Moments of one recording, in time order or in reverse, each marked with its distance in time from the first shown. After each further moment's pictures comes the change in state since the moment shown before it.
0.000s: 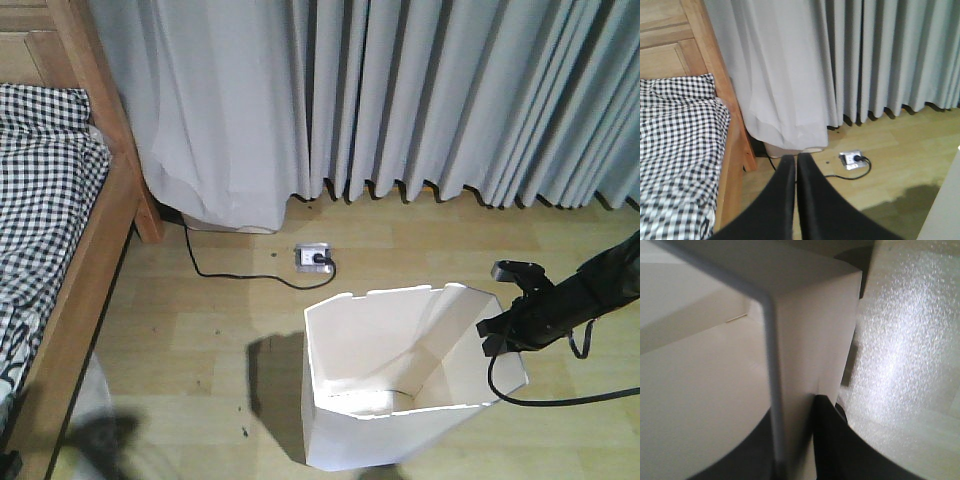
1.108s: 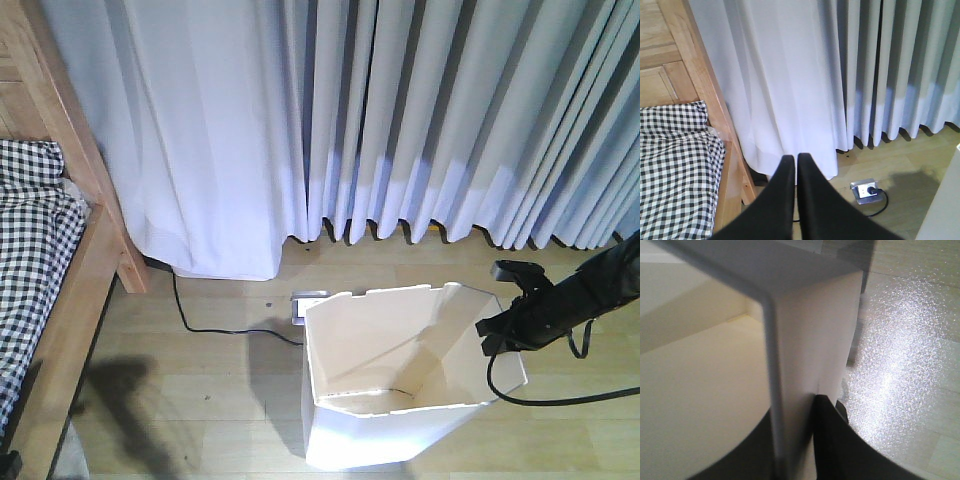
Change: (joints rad) left arm 0.000 0.000 0.000 0.000 0.000 0.000; right arm 0.000 0.000 0.000 0.006 0.001 0.000
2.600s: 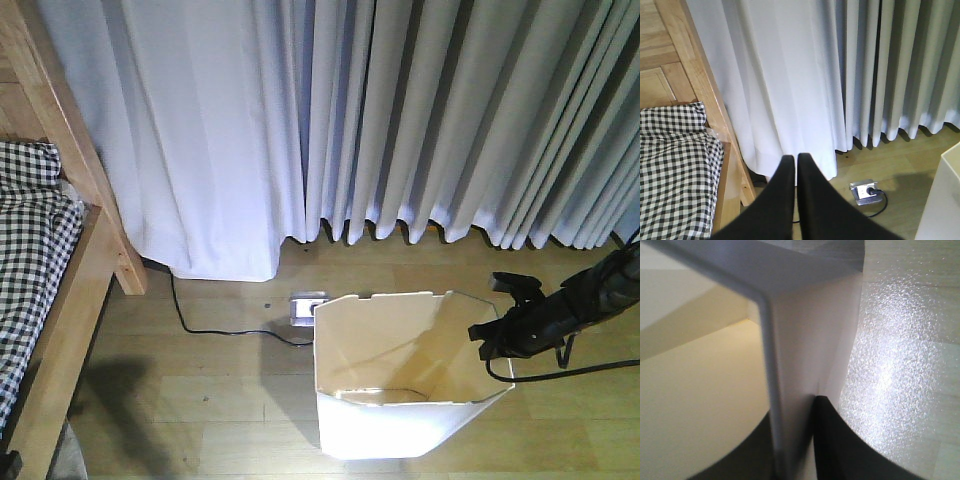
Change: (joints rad) left arm 0.000 0.000 0.000 0.000 0.000 0.000; right arm 0.000 0.193 -0.148 0.128 -0.105 -0.026
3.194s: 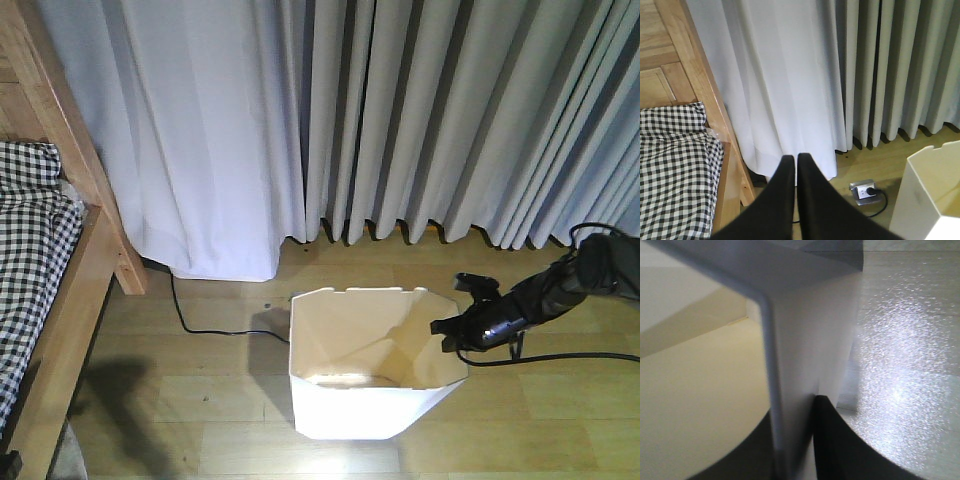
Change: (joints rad) left arm 0.000 0.000 0.000 0.000 0.000 0.000; right arm 0.116 0.264 -0.339 0.017 0.025 0.134
